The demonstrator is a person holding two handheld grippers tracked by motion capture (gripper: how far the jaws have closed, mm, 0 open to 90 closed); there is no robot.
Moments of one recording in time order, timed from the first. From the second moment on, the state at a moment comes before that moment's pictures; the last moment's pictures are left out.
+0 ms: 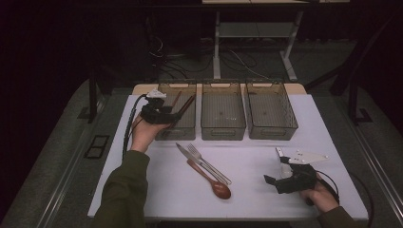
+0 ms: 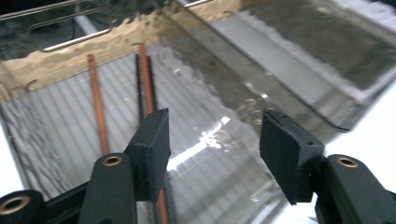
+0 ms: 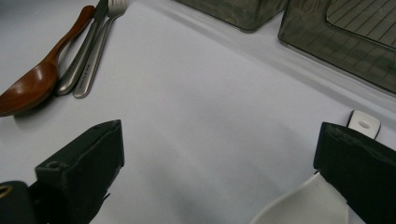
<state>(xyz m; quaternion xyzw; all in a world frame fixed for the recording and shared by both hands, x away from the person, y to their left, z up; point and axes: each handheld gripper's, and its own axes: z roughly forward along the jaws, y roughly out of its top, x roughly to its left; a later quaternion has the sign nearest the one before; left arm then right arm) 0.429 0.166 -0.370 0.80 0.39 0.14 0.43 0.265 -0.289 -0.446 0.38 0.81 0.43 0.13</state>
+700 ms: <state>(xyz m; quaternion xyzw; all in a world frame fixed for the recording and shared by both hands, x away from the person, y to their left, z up) 0.360 0.165 -0.381 0.81 0.34 0.12 0.46 0.261 -0.290 -0.446 0.37 0.81 0.43 0.14</state>
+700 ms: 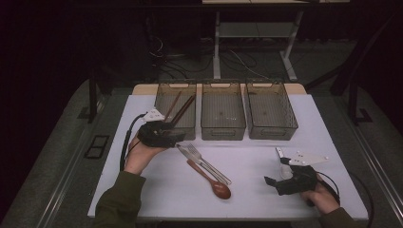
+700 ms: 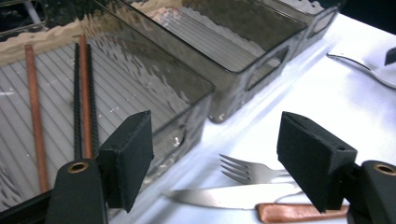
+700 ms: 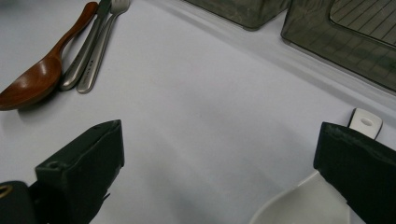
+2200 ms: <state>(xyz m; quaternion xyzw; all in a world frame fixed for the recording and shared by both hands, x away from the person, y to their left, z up) 0.279 0.168 -0.438 0.83 0.30 0.10 0.45 0.259 -0.289 -0.445 0.37 0.81 0.43 0.14</state>
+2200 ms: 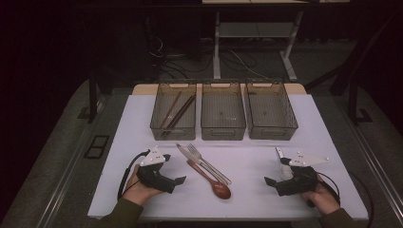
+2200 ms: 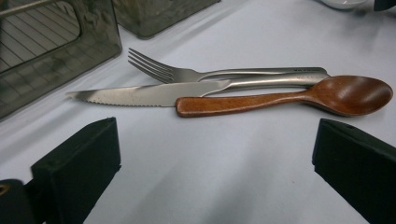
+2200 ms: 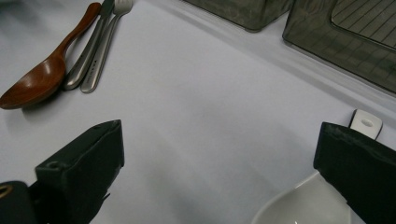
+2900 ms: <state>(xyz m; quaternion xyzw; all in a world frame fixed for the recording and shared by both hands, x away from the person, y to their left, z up) 0.280 0.167 -0.443 0.84 0.30 0.08 0.45 0.270 -0.294 -0.435 0.40 0.81 0.41 0.15</state>
